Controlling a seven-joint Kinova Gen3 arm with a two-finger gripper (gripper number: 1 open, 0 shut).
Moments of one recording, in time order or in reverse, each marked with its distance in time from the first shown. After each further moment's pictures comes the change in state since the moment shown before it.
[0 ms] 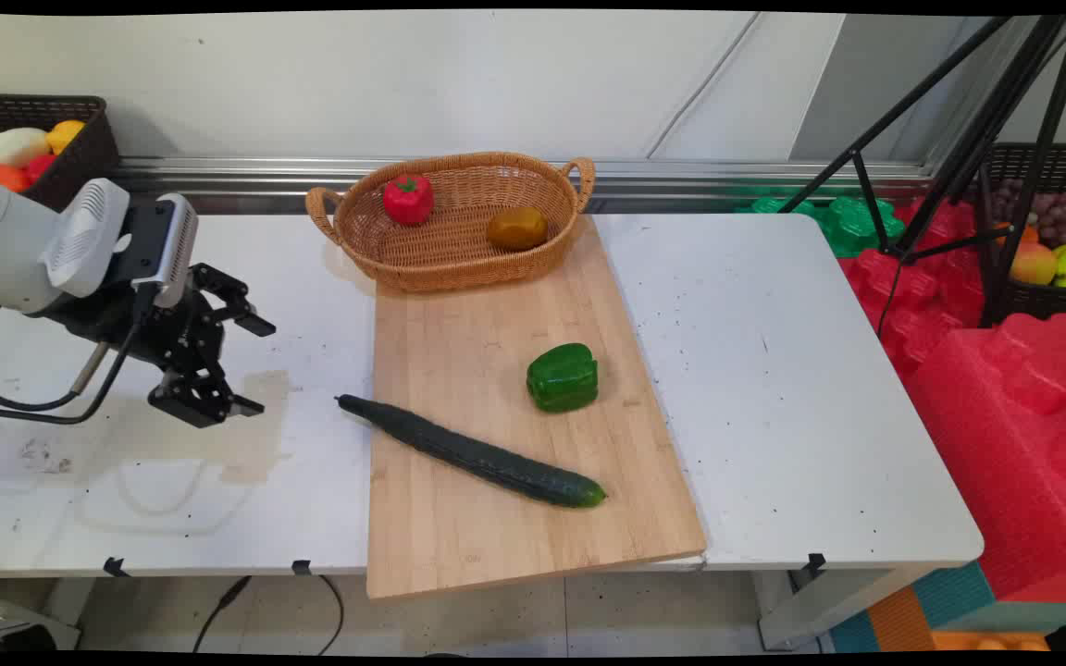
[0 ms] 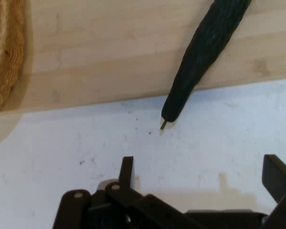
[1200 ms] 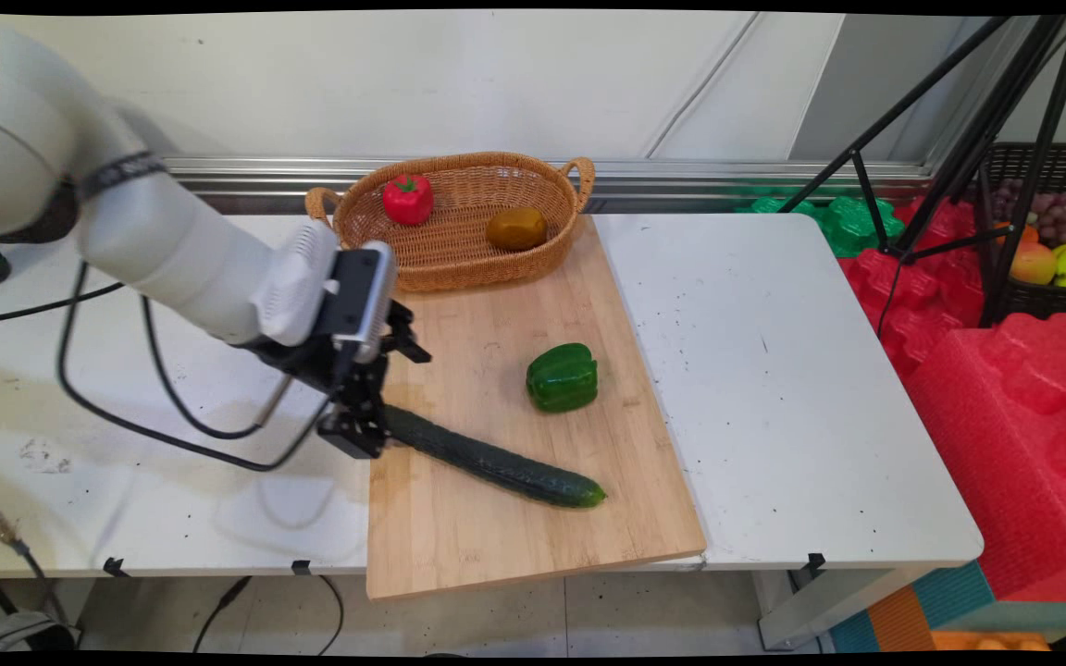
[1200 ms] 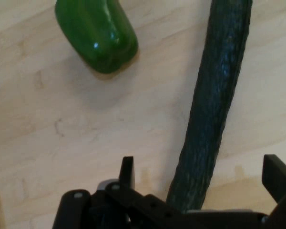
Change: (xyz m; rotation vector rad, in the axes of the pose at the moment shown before) arm 0.136 0.030 0.069 -0.056 0.053 0.218
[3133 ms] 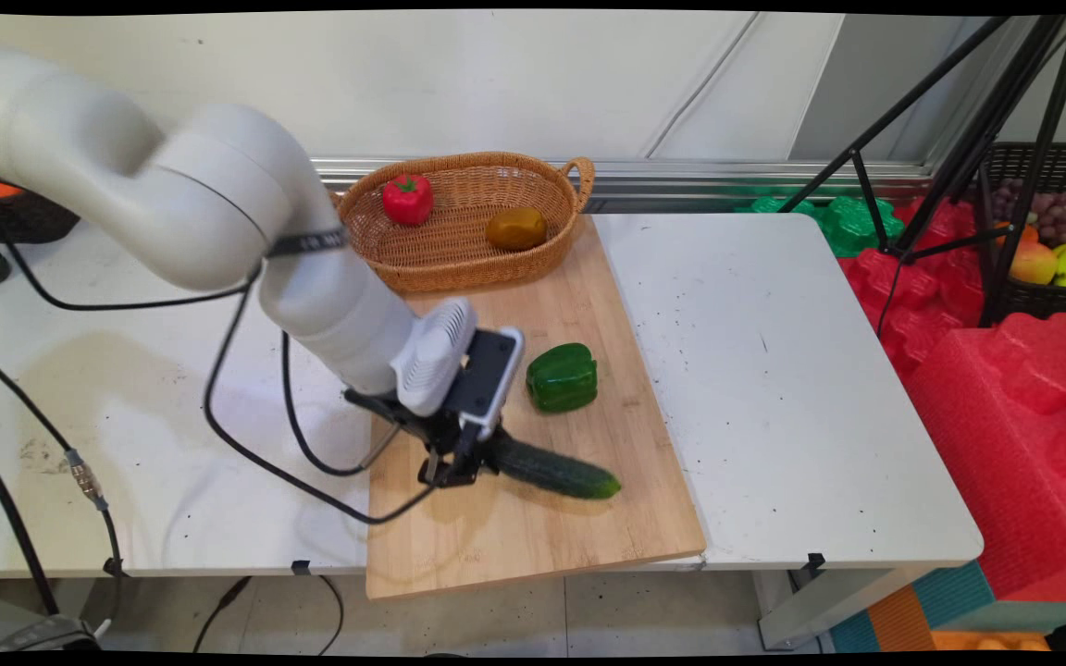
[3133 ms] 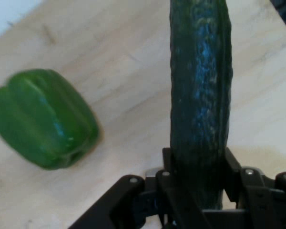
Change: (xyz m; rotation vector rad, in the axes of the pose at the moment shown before) arm 0.069 0.007 0.070 -0.087 -0.029 0.183
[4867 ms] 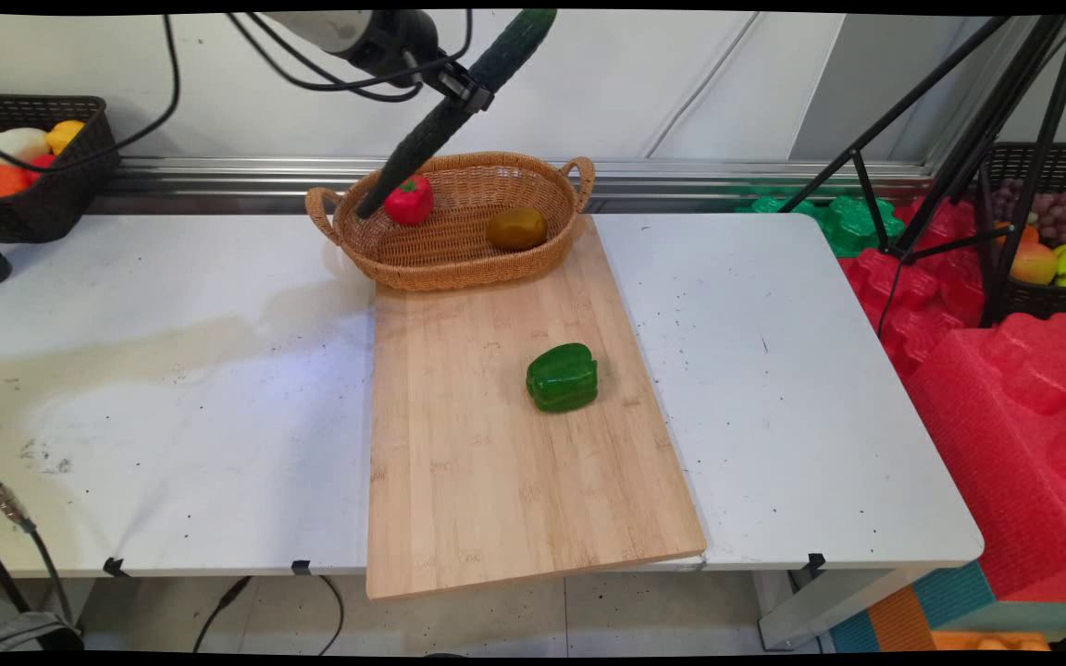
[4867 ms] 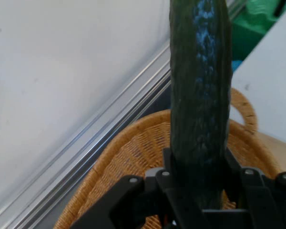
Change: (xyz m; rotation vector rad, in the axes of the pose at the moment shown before) arm -0.086 -0.210 -0.130 0.584 0.229 -0.912
